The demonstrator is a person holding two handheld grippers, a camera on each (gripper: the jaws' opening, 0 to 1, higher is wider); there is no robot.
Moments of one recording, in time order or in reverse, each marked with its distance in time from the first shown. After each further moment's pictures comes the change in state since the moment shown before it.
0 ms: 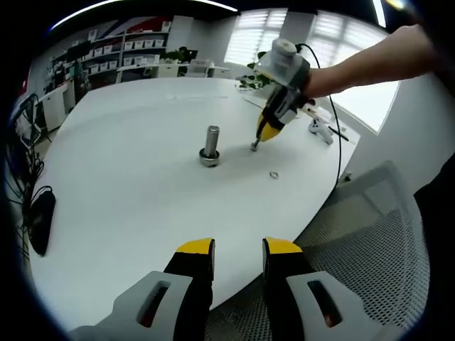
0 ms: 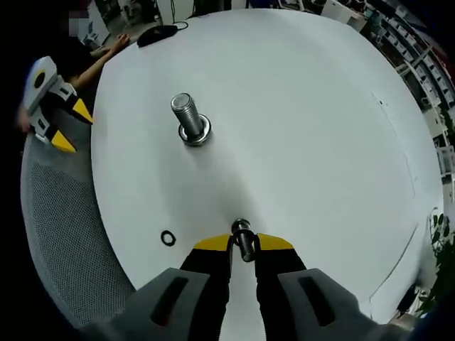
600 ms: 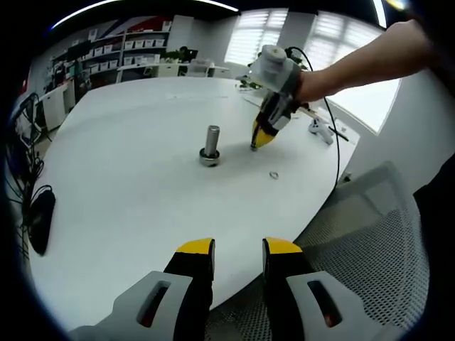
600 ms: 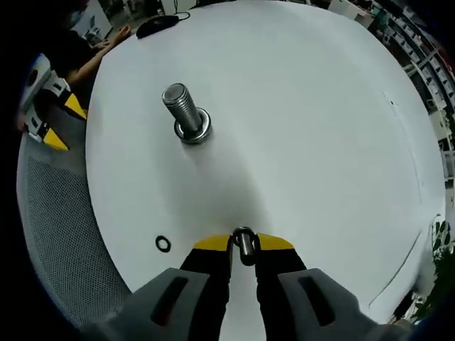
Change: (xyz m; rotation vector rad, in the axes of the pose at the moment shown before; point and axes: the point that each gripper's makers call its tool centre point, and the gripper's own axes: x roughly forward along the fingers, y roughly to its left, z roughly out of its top) left arm 0.000 -0.001 0.001 -0.002 -0.001 -0.001; right arm 0.018 0.002 -0.001 -0.037 0.047 0.010
